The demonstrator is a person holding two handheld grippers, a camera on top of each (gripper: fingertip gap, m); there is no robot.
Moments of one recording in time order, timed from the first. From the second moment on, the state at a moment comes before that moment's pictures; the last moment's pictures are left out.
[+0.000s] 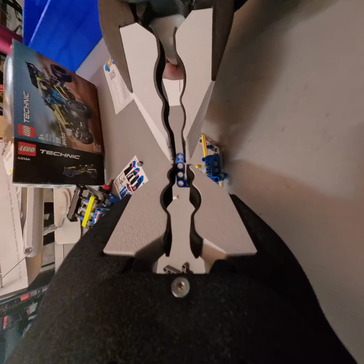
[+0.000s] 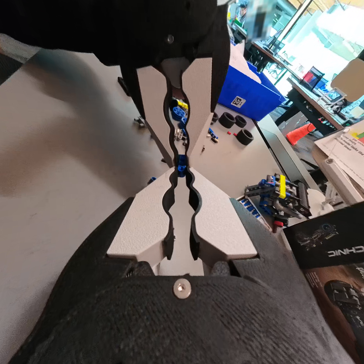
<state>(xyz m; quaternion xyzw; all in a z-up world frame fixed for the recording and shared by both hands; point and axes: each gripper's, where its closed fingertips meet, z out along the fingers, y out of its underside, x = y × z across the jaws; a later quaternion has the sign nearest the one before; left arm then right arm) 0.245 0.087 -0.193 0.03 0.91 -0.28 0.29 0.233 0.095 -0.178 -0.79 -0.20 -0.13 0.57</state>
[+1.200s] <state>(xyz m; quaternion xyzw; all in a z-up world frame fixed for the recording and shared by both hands) 0.243 0.093 -0.226 -0.07 0.92 -0.38 0.03 0.233 0.085 -0.248 -0.89 -0.11 0.02 0.43</state>
